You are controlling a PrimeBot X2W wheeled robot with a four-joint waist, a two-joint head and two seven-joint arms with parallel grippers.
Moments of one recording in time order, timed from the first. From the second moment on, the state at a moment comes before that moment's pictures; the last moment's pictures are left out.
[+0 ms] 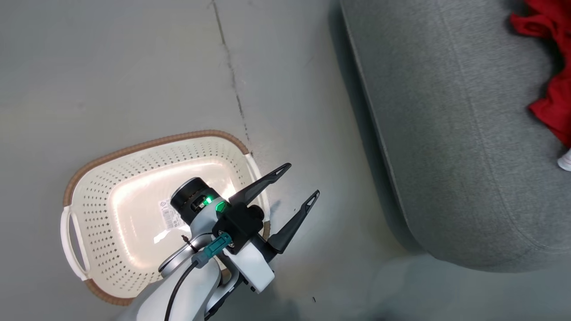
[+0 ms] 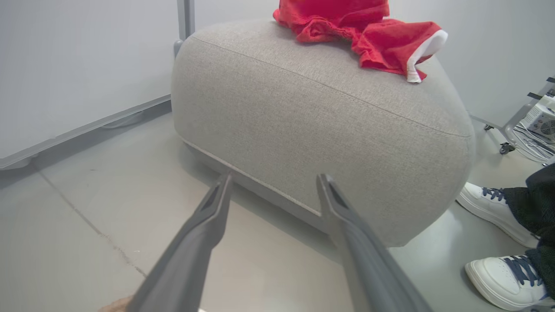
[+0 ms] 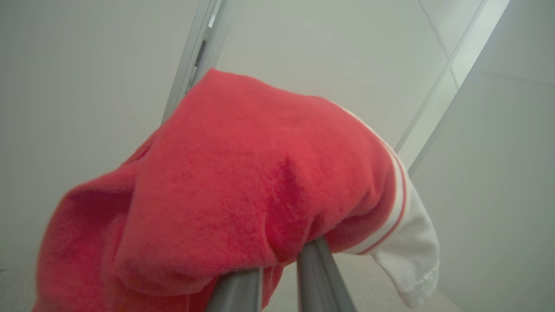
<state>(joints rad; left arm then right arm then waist) -0.46 0.19 -0.72 0.30 -0.22 -0.13 -0.26 -0.88 -0.53 -0.31 0.46 0.04 0.13 -0.26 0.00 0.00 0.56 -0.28</state>
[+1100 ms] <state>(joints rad) -0.48 0.19 -0.69 0.30 -0.21 -0.13 -0.26 -0.90 -0.46 -0.17 0.99 0.09 0.13 -0.26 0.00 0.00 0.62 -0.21</state>
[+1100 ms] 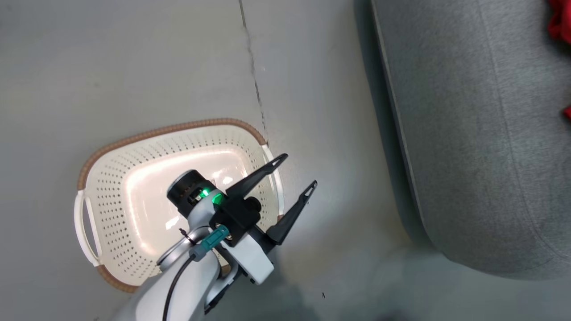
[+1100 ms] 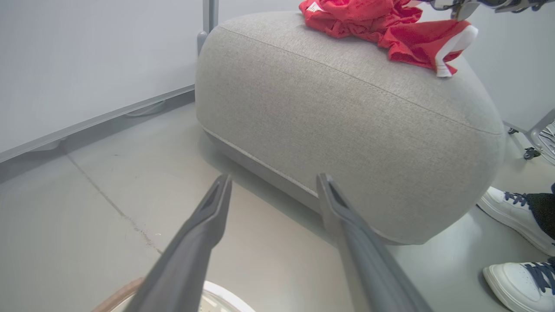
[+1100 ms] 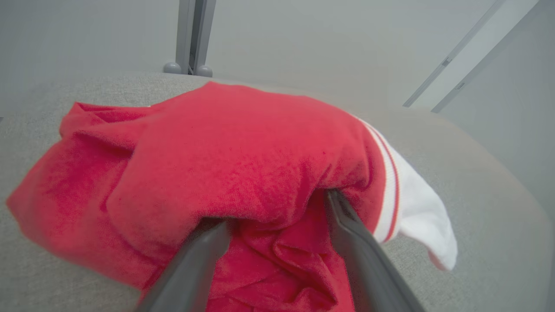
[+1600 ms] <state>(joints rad) -0.38 0.10 -0.68 0.32 -0.25 -0.13 -0.26 -0.72 -0.55 -0.08 0.86 0.11 0.13 -0.26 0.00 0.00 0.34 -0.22</state>
